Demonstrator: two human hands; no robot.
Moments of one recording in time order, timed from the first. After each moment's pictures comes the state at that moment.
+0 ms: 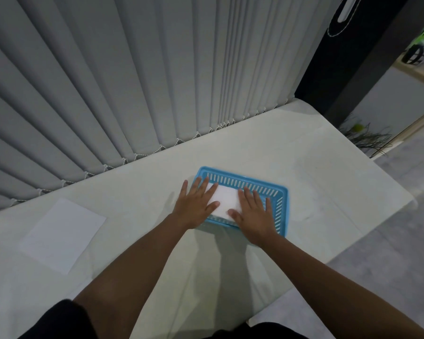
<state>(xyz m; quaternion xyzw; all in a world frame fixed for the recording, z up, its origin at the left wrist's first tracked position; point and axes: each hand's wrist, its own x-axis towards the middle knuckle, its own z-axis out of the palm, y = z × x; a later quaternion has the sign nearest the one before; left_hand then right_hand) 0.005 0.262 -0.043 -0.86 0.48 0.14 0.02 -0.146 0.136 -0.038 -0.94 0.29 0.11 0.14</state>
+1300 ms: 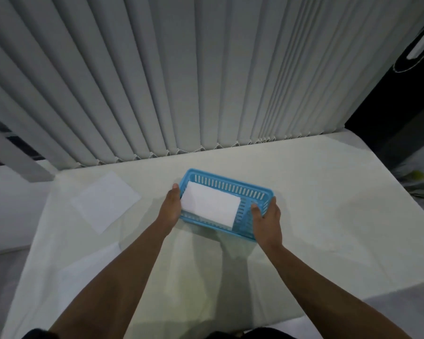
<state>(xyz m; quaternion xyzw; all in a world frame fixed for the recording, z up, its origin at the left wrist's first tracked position) 0.007 0.352 -0.016 -0.81 -0.08 0.23 -0.53 -0.126 0.151 -0.028 -0.79 0.40 -0.08 0.46</state>
